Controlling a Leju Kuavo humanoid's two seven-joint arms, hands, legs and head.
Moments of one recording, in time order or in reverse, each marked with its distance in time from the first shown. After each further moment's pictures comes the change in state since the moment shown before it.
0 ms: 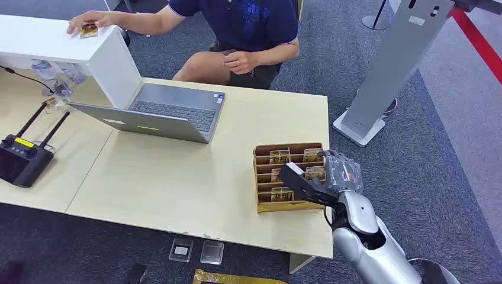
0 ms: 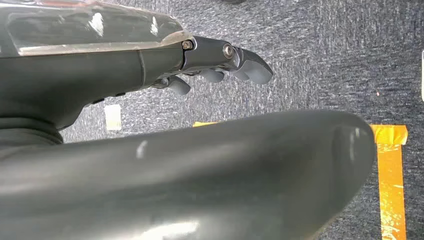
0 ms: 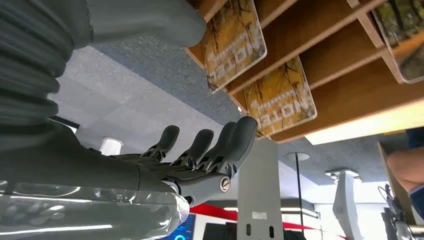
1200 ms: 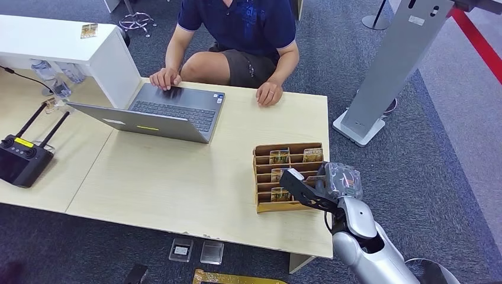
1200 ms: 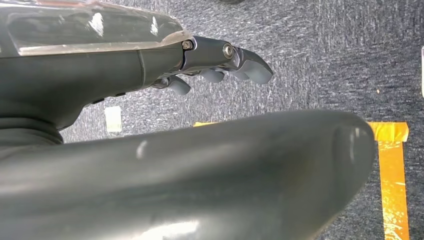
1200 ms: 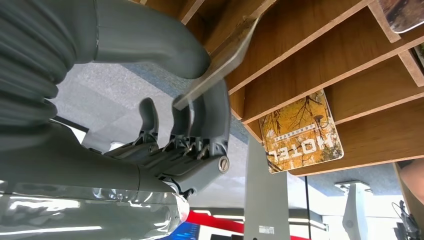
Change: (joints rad) left arm 0.000 0.000 -0.006 0.000 -0.007 -0.006 0.000; right arm 0.022 0.001 -0.005 0.031 0.000 -0.007 0.001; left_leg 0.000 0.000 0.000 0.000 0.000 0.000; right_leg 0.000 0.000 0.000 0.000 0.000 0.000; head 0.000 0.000
